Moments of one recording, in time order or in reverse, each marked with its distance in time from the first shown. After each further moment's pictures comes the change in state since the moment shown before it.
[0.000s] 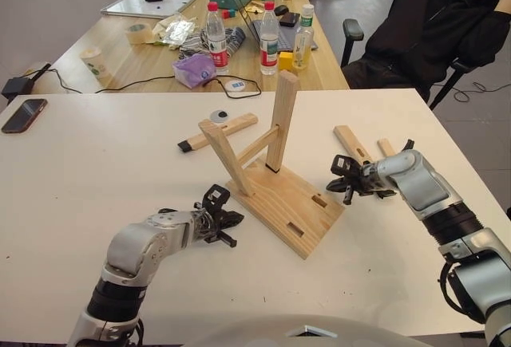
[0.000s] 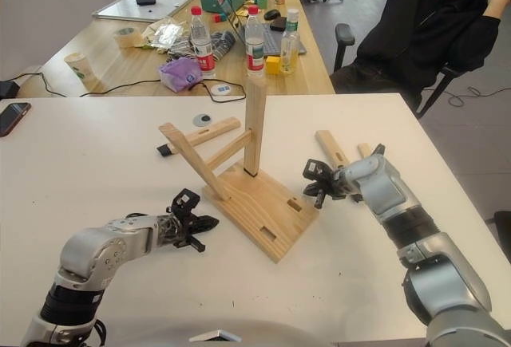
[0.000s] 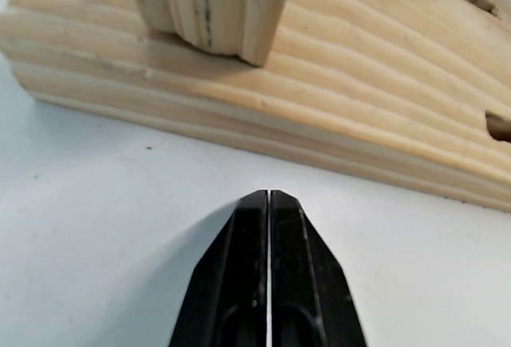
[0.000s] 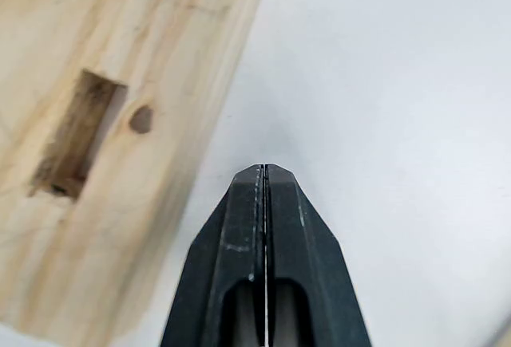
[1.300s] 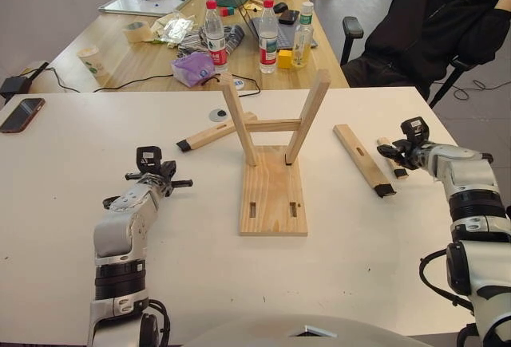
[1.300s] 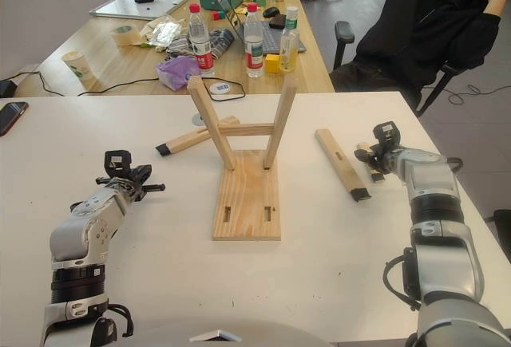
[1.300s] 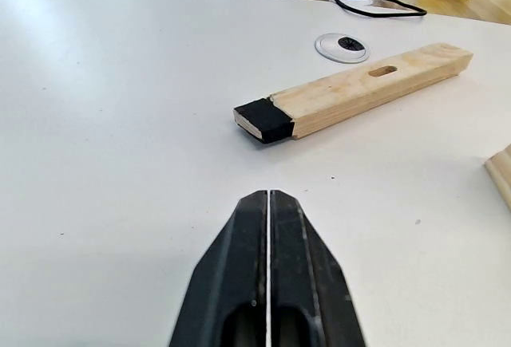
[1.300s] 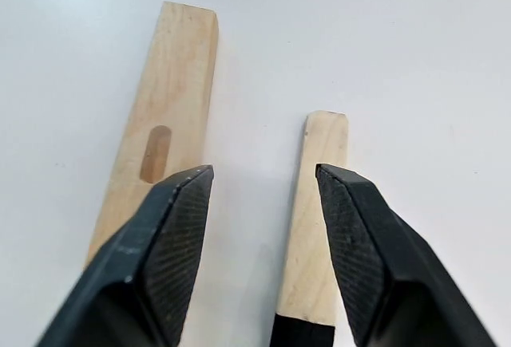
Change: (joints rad) left arm -0.086 -0.139 0.376 0.244 0.199 -0.391 0.306; right arm -0.131 0.030 -0.488 0.509 0.096 -0.052 -0.460
